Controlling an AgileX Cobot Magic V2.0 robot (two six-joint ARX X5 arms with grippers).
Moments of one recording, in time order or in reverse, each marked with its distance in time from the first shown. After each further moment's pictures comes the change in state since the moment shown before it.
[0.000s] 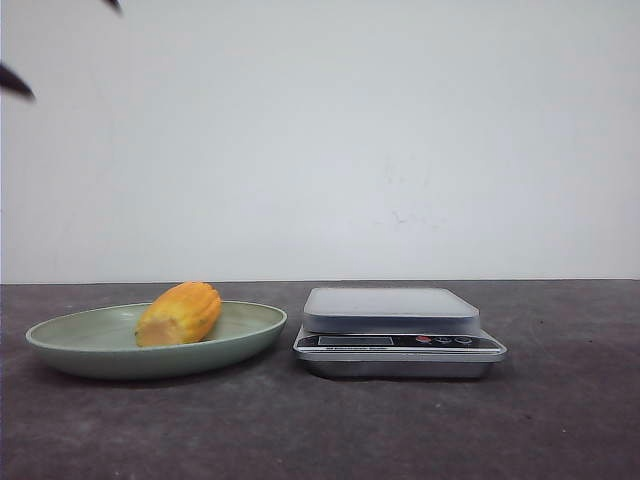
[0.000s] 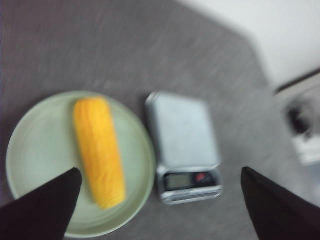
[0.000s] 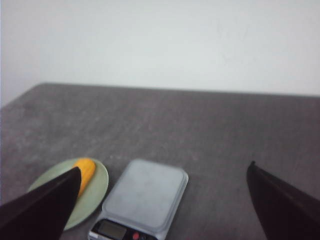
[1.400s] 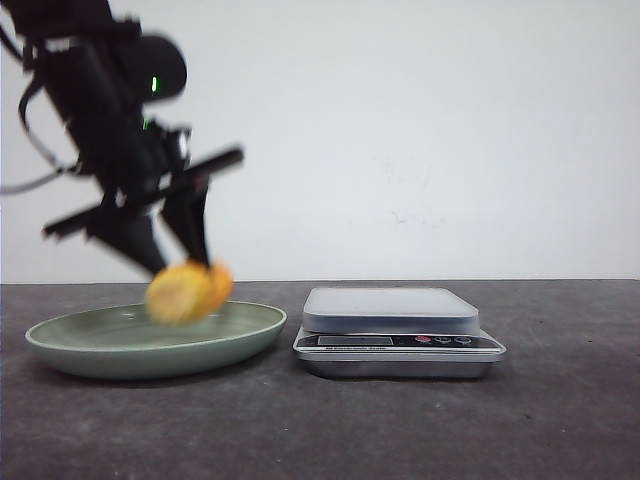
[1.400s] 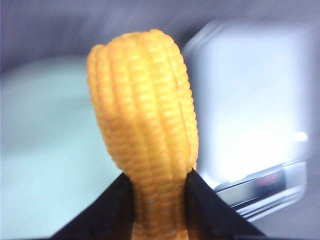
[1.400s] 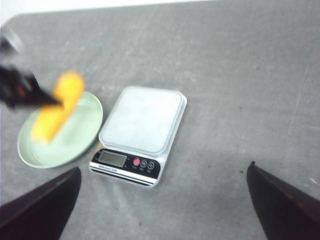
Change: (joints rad) left arm -0.185 0.619 0.339 0.006 -0.100 0.081; right arm 0.000 -0.004 -0.044 -0.214 -0.001 0.025
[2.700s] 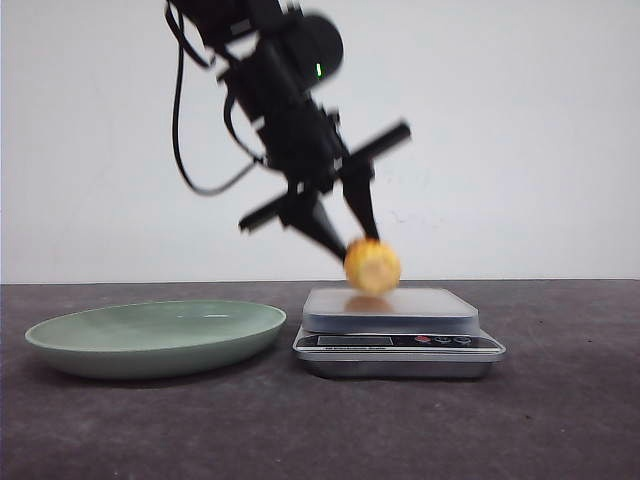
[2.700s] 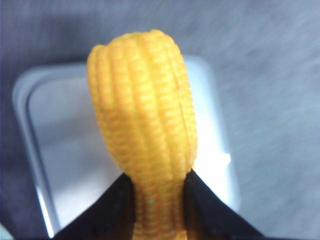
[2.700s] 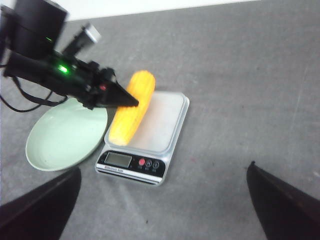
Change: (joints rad) left arm -0.229 0.422 0.346 0.016 -0.038 -0.177; right arm 0.000 -0.028 0.000 -0.033 0.000 0.032
